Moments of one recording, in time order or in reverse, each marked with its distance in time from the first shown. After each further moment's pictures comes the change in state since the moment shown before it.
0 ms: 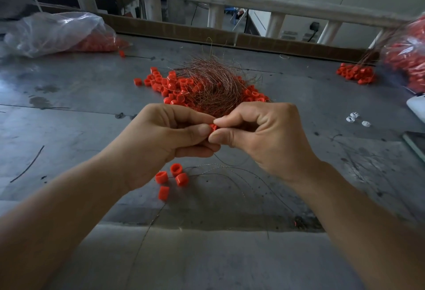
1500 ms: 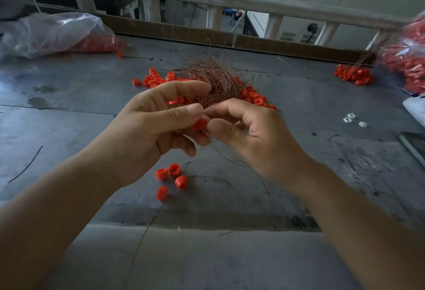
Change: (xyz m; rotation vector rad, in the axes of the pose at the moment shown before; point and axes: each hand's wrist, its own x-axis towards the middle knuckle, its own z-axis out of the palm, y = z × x) left_hand -0.003 0.011 -0.004 -0.182 -0.028 0.073; right_hand 0.001 -0.004 0.001 0.054 -0.186 0.126
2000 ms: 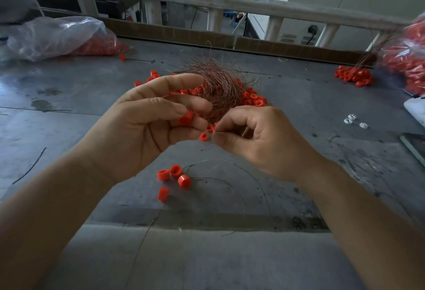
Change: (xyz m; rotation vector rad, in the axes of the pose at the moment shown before) left_hand 0.001 0.008 -0.011 -0.156 -0.024 0.019; right_hand 0.000 -0.002 -0.009 -0.155 -0.036 0.031
